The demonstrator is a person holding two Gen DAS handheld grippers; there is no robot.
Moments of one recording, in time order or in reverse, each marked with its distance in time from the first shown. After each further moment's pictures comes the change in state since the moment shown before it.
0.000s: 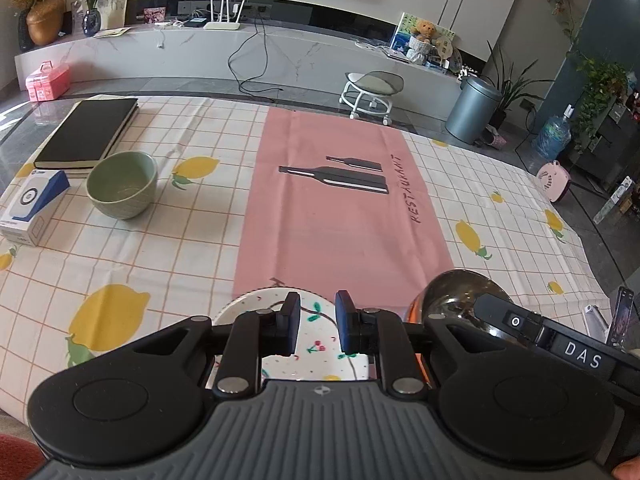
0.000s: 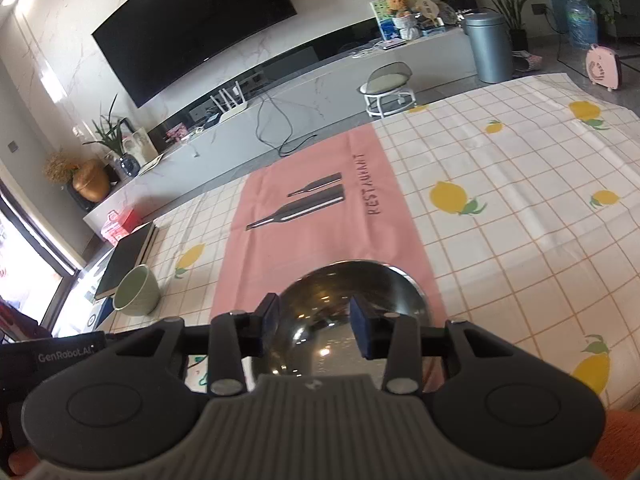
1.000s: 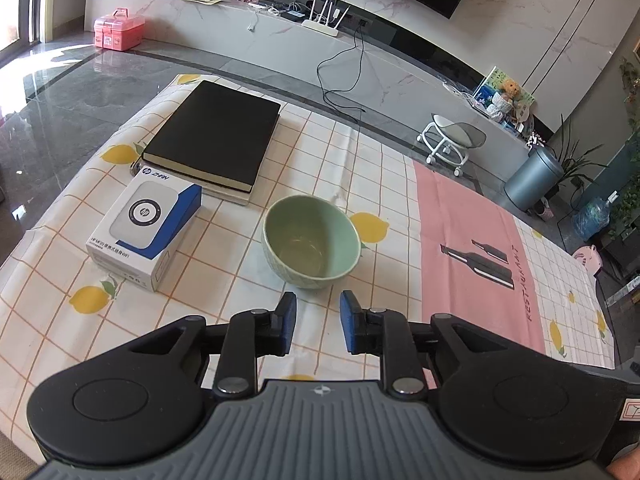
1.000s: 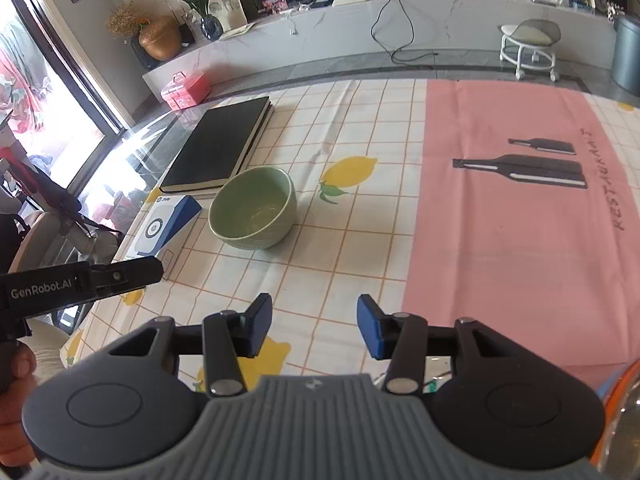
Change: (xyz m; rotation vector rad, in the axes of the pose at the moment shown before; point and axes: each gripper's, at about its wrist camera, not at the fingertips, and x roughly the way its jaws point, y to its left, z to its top) left arm 0.028 0.217 0.064 -0.247 -0.024 0.015; right arm 0.178 0.209 0.009 -0.250 0.366 0.123
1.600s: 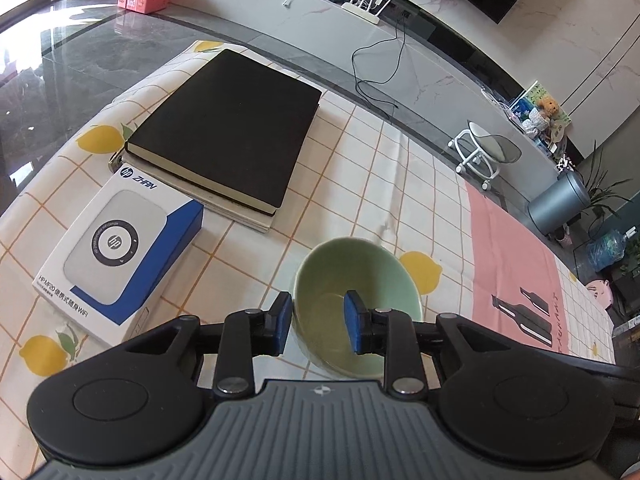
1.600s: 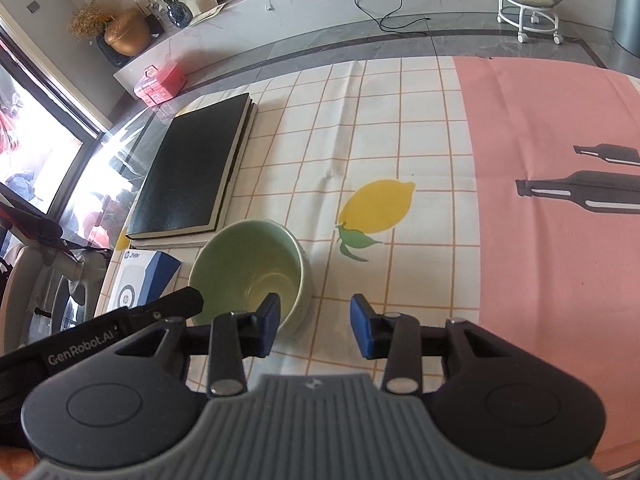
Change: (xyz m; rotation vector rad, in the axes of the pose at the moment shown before) left arm 0.091 0.035 0.042 -0.119 0.051 0.032; right arm 0.095 0.018 0.076 0.081 0.059 -0.041
